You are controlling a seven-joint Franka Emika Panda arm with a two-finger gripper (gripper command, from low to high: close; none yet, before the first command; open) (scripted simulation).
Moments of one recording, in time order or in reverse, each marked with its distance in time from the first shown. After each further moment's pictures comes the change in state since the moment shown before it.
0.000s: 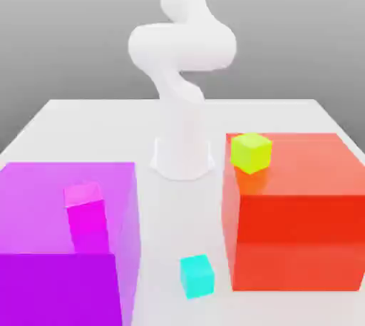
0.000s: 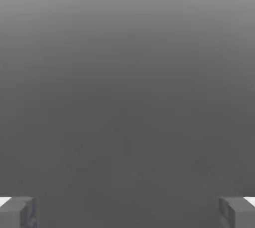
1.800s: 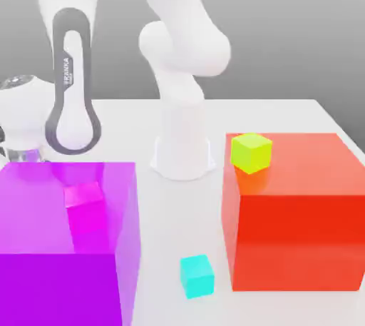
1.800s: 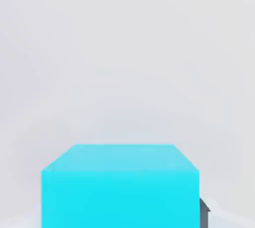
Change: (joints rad) arm -0.718 0.993 -0.150 -0.438 0.361 0.676 -0.503
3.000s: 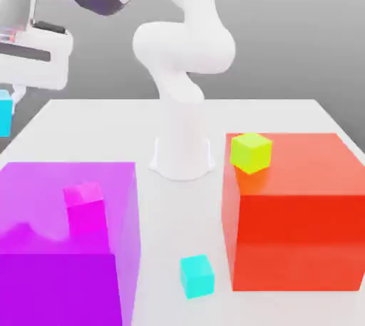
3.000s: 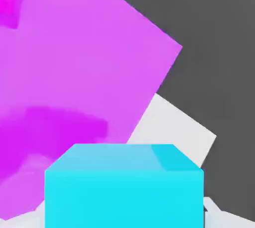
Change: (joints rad) arm 0.347 -0.621 0.049 0.271 -0.524 -0.601 -0.480
